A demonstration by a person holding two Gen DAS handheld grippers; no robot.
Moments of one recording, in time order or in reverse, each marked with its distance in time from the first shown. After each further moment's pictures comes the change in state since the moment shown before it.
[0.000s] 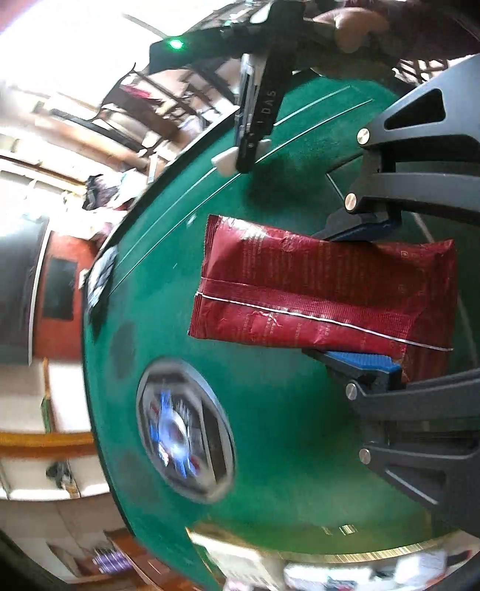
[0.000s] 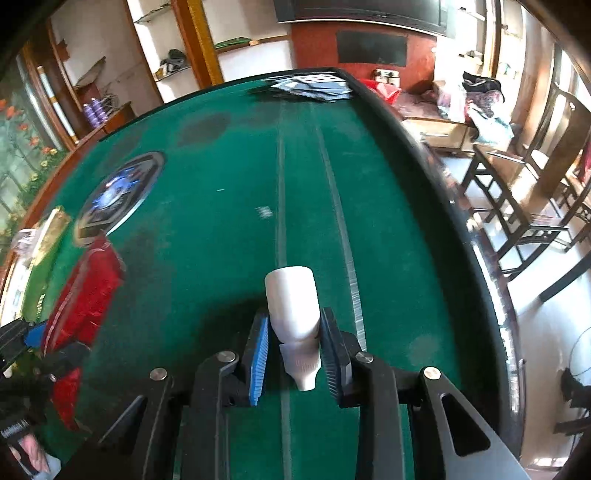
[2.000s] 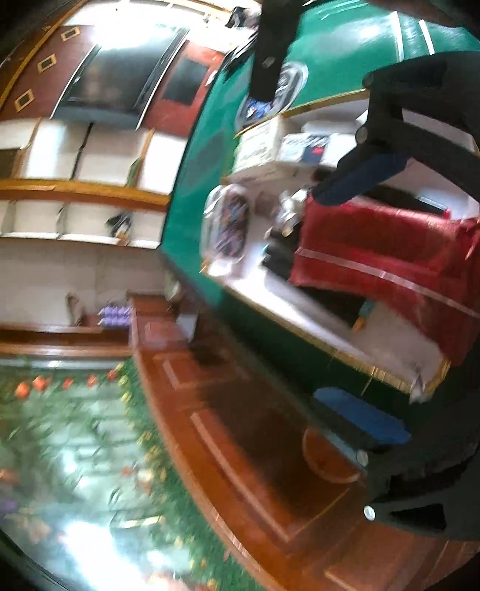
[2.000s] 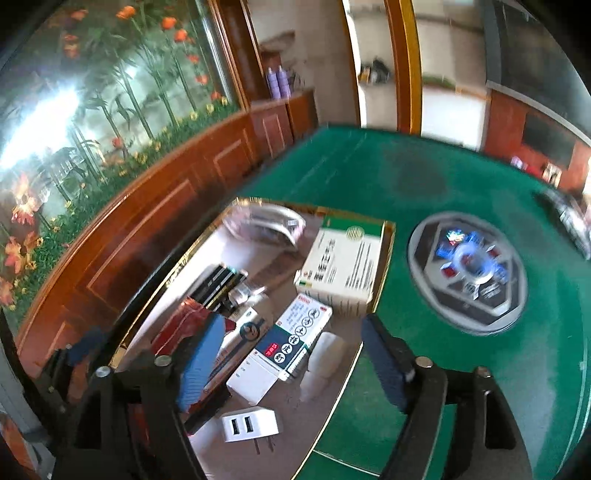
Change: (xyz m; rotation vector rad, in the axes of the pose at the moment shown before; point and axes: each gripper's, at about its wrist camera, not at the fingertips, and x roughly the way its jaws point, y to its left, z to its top) left arm -0.175 0.238 -0.118 -0.475 -0.373 0.678; right arm -0.019 0.374 0.007 -0.426 -0.133 0.328
